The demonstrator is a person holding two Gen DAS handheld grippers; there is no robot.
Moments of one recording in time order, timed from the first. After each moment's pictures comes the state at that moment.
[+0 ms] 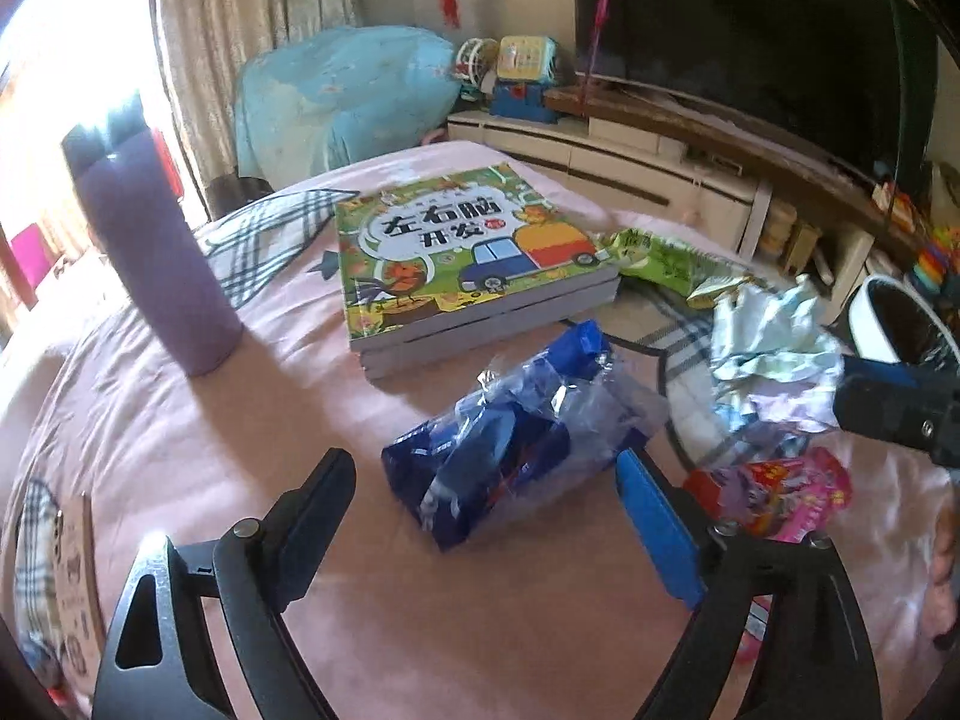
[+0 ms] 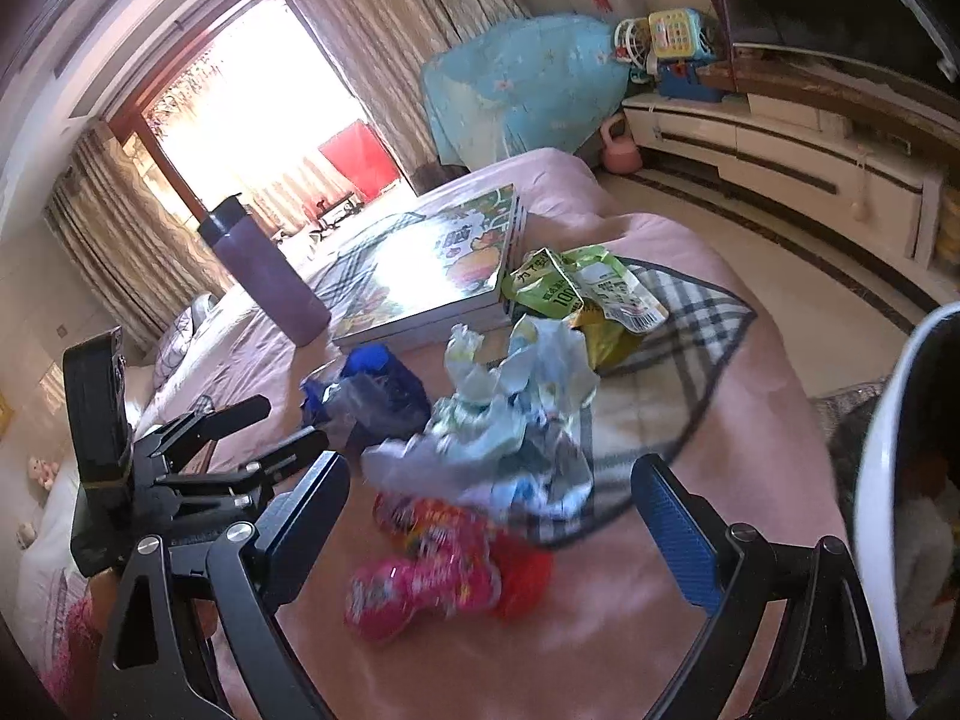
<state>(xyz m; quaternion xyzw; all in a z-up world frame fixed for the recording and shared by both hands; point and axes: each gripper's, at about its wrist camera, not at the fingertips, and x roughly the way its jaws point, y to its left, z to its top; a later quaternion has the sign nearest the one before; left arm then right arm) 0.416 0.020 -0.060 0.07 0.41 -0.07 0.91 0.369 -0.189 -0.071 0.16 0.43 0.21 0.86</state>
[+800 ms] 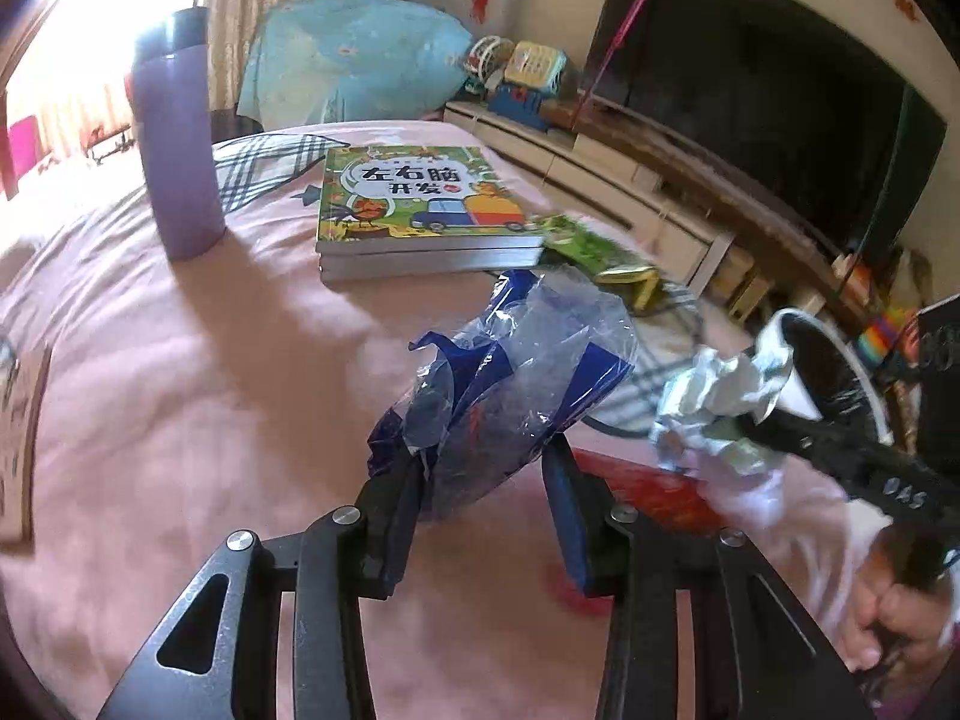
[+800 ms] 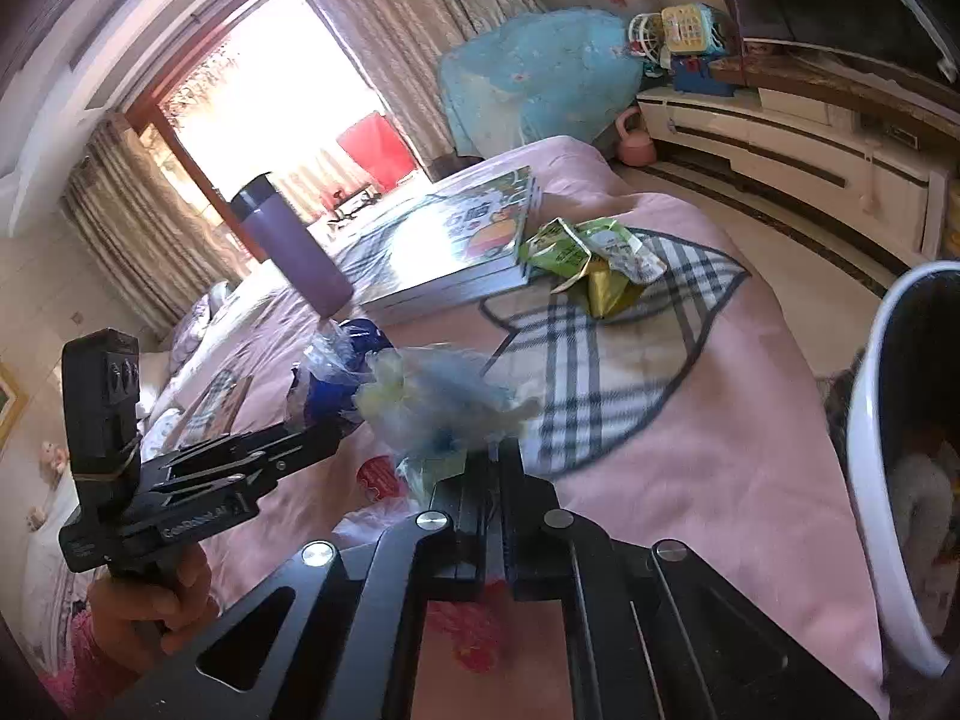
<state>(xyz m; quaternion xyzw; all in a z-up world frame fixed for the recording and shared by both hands) 0.341 0.025 -0.044 -0.07 0.42 -0.10 0.90 0.325 -0.201 -0.064 0.16 0.43 0.24 0.85</state>
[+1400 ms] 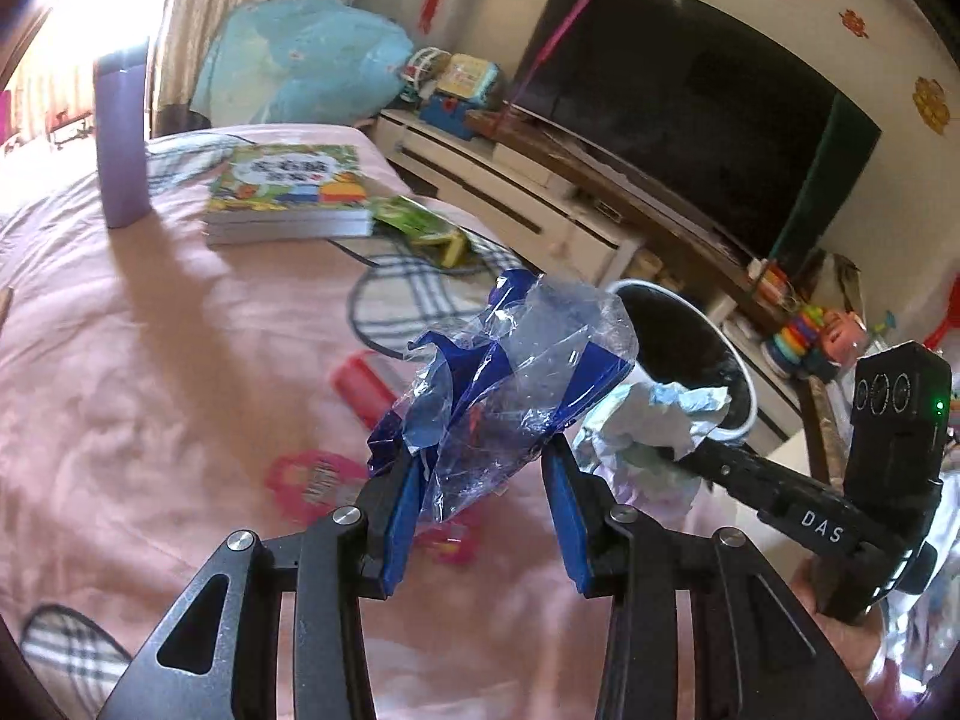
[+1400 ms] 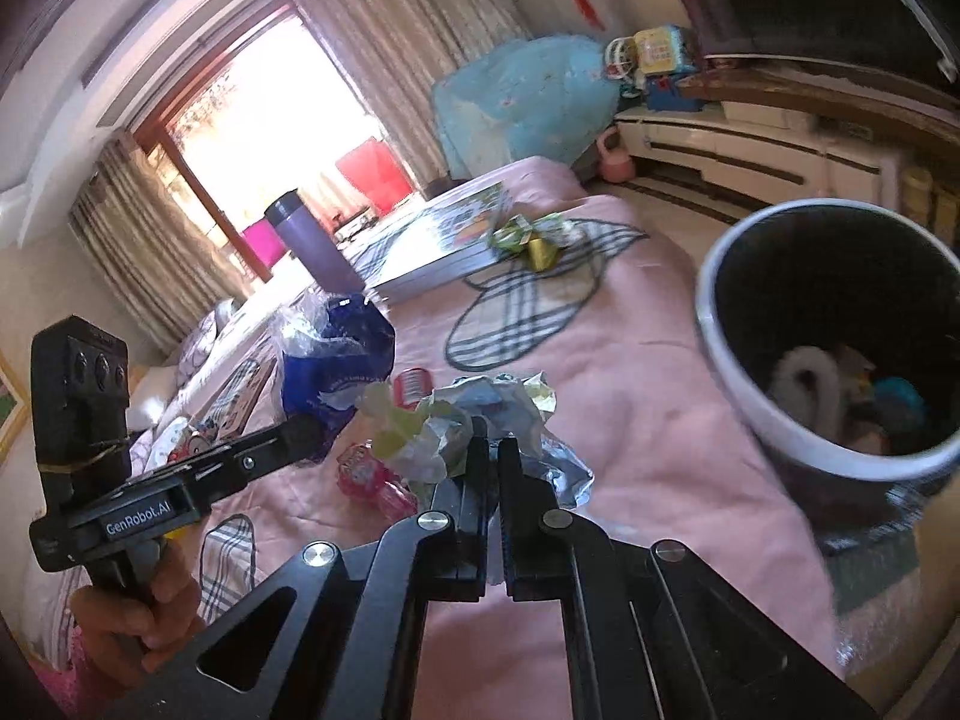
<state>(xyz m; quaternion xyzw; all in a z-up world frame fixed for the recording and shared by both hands) 0.253 -0.043 -0.014 -0.11 0.40 -0.17 0.89 0.242 -0.267 -0.048 0.18 0.41 0.22 0.87</state>
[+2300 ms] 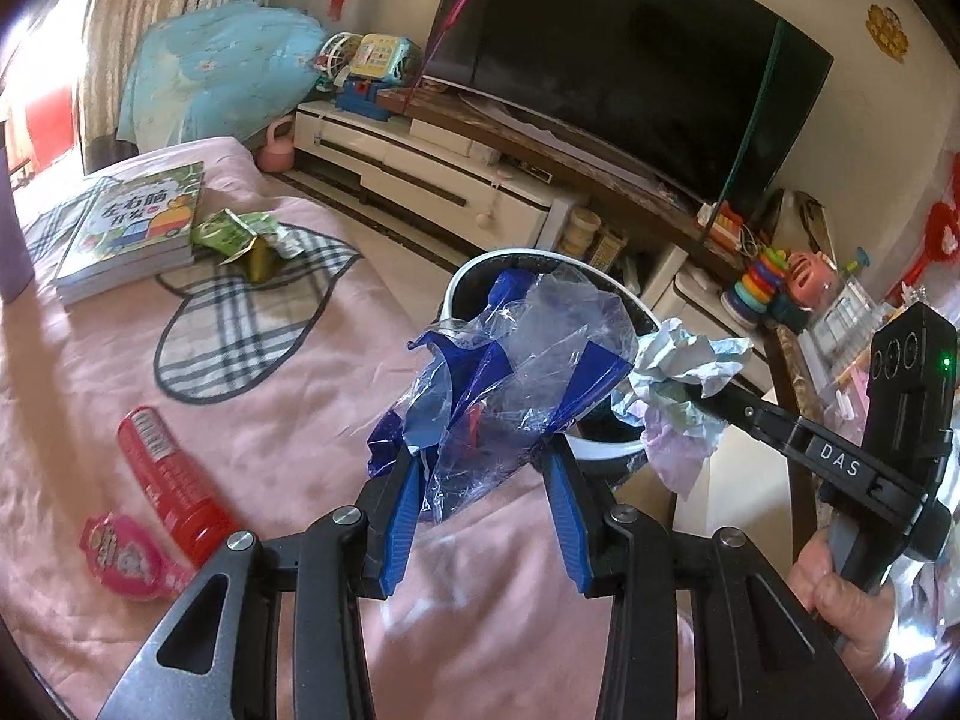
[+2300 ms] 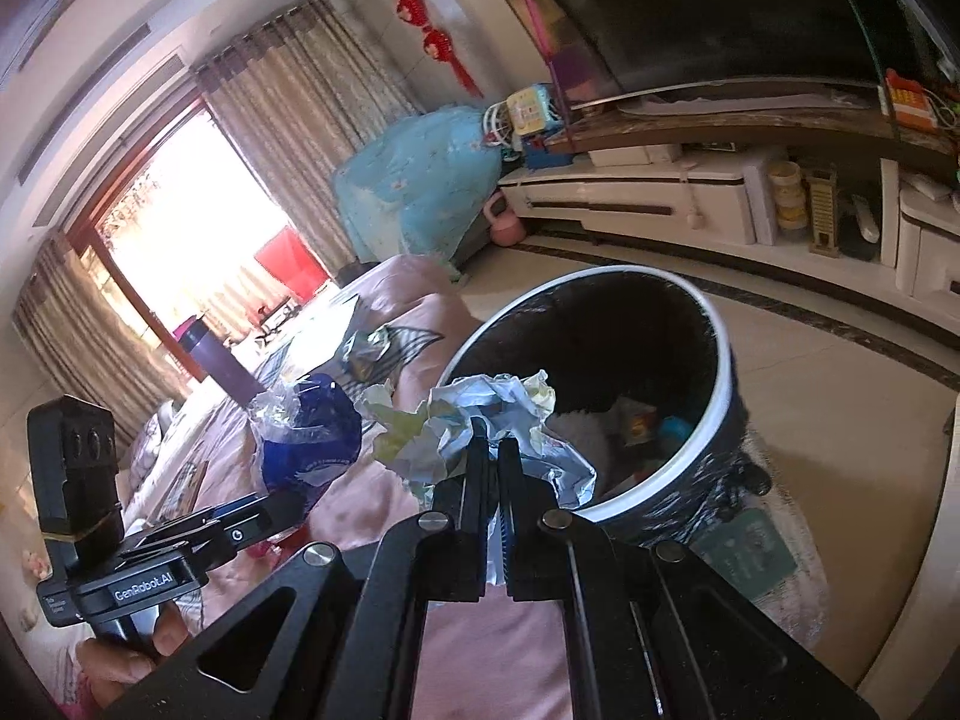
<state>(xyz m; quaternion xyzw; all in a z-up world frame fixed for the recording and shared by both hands) 0.300 -0.161 -0.009 -0.06 0.41 -0.23 0.88 0.231 -0.402 -0.035 0.23 0.36 0.10 0.90</state>
